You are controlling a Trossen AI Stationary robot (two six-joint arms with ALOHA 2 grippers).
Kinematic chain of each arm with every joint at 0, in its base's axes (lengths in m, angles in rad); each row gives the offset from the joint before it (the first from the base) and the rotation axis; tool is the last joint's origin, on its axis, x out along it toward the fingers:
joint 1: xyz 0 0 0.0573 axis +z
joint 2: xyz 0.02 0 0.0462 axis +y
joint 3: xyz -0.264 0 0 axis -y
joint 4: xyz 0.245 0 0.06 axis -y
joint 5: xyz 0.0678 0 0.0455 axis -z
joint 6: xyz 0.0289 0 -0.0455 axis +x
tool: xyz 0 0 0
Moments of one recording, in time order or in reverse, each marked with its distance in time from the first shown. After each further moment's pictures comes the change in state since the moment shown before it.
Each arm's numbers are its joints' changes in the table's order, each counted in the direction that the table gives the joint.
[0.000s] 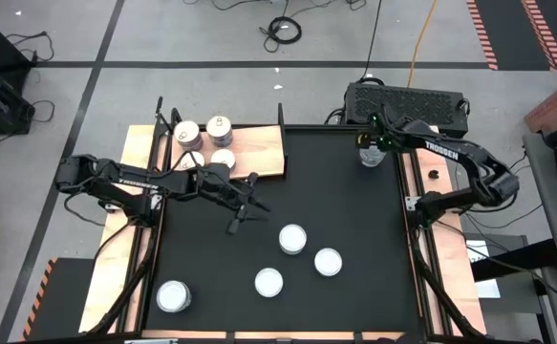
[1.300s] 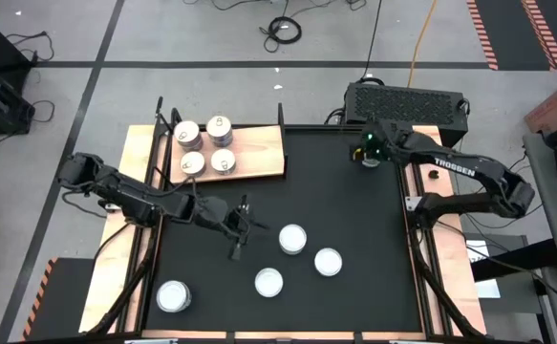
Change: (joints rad) left arm -0.285 0.024 0.001 0.002 -0.452 -0.026; right arm 0.282 -0.181 -0.001 -0.096 0.136 0.029
